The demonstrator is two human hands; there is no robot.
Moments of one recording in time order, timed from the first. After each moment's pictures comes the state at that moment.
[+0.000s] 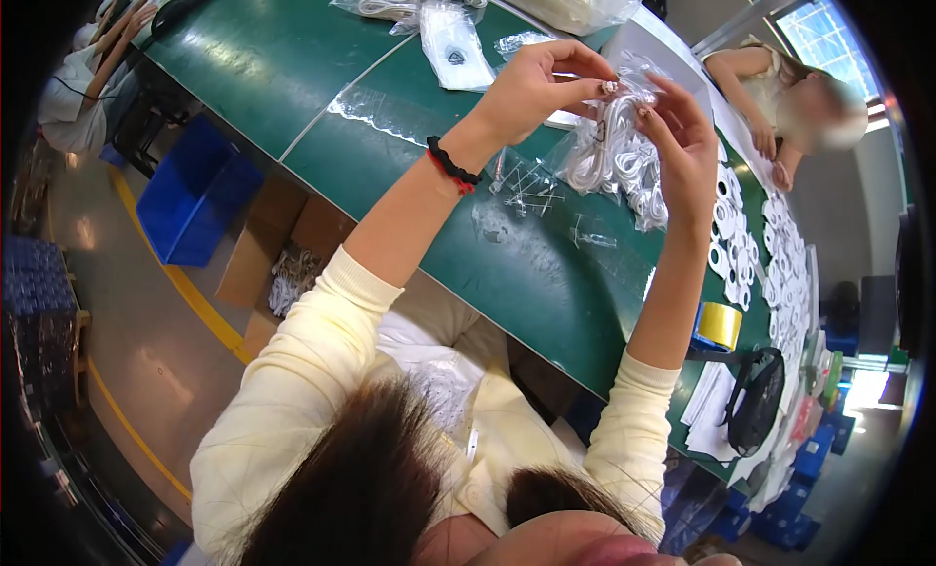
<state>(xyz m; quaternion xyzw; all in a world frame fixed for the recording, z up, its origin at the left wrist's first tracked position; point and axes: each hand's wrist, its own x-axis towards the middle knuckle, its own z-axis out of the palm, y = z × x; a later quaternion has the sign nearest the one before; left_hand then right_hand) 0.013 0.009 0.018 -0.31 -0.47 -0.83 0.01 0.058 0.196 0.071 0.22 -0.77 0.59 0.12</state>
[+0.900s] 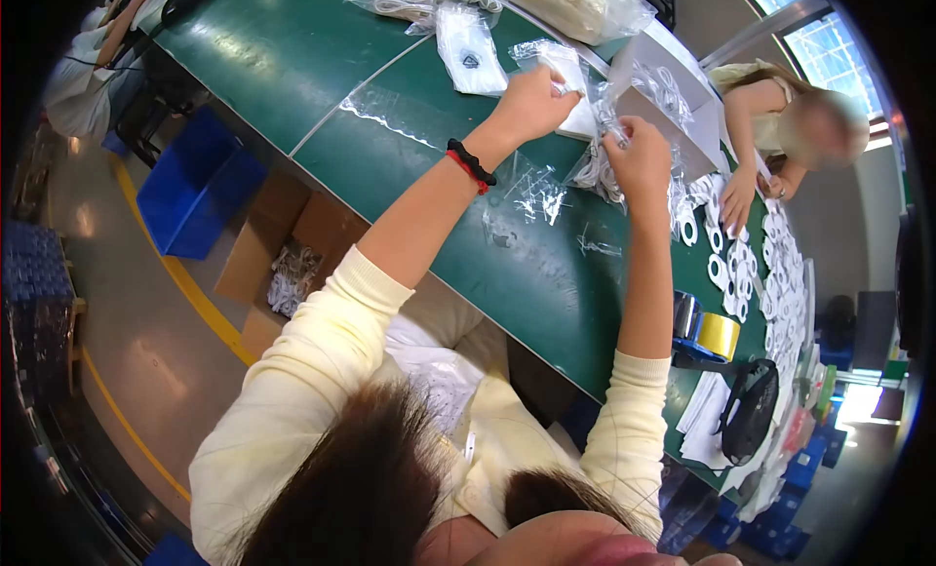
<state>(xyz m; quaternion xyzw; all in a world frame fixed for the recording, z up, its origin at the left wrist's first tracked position) -0.015 0.009 -0.021 -0.10 -0.80 -0.58 0.12 0.017 0.194 0.001 0.07 -0.97 0.08 0.23</state>
